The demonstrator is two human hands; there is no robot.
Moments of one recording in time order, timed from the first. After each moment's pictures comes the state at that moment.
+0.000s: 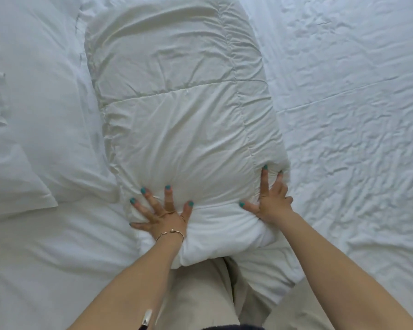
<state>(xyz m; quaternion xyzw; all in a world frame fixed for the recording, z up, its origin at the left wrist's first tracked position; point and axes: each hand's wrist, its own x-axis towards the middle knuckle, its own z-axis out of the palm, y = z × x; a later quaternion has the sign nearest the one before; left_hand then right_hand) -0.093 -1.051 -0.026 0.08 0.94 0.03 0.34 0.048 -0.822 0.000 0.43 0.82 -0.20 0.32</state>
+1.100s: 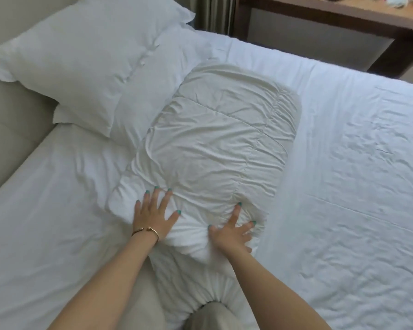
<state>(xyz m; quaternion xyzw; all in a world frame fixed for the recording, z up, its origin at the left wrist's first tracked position) 0.032 -0.988 0.036 -0.02 0.97 0.02 0.23 0.071 -0.785 0.036 0.34 0.83 -0.31 0.33</state>
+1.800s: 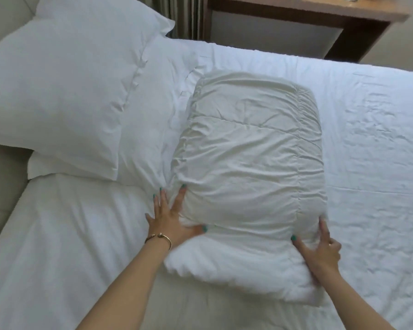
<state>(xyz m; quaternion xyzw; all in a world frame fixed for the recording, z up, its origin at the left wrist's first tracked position) -0.110 -1.111 0.011 0.06 0.94 0.21 0.27 0.065 -0.788 0.016 0.52 0.79 -0.32 0.08</state>
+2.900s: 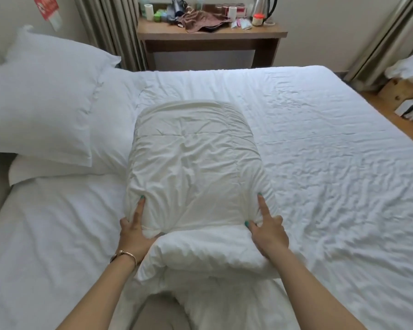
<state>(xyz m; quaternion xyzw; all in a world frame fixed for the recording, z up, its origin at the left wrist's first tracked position) 0.084 -1.189 0.035 0.09 0.91 0.36 0.19 0.249 -0.907 0.032 0.46 0.84 -0.27 0.06</state>
